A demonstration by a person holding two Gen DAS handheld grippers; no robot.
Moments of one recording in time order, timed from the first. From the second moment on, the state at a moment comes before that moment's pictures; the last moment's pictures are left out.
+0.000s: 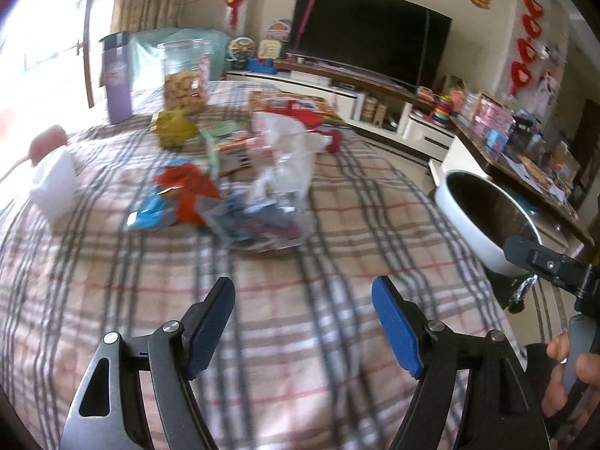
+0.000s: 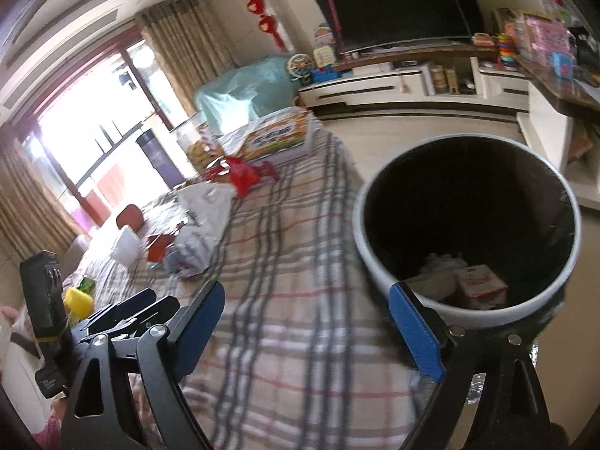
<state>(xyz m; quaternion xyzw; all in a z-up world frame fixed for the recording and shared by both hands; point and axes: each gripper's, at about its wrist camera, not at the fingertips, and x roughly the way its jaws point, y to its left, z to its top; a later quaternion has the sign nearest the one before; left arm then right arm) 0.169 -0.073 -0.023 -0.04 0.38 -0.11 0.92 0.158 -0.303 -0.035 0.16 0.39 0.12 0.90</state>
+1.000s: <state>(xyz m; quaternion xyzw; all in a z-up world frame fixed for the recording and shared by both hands) 0.173 0.076 -0.023 -0.10 0.38 0.03 0.92 0.195 -0.132 -0.036 0.10 0.38 0.25 0.88</state>
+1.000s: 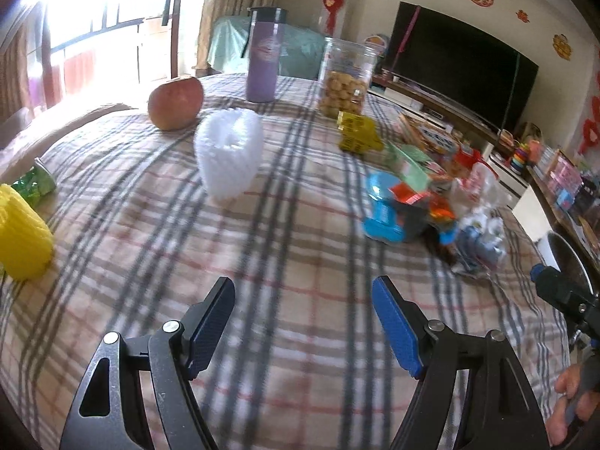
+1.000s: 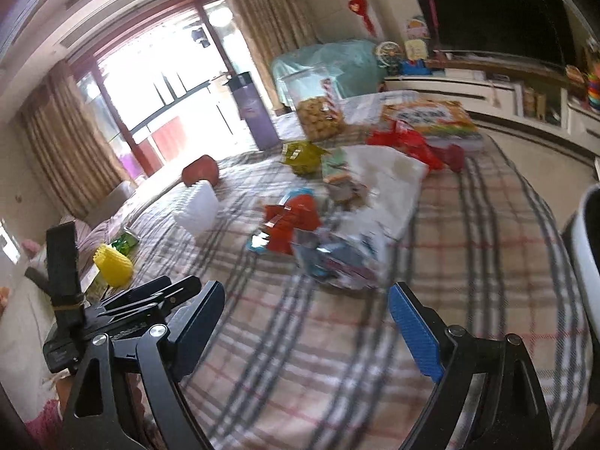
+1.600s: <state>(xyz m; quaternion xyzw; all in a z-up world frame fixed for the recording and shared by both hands) 0.245 0.132 -0.031 -0.11 0.38 0.07 0.92 0.268 -0.065 -0.075 0.06 0.42 0.26 0.87</state>
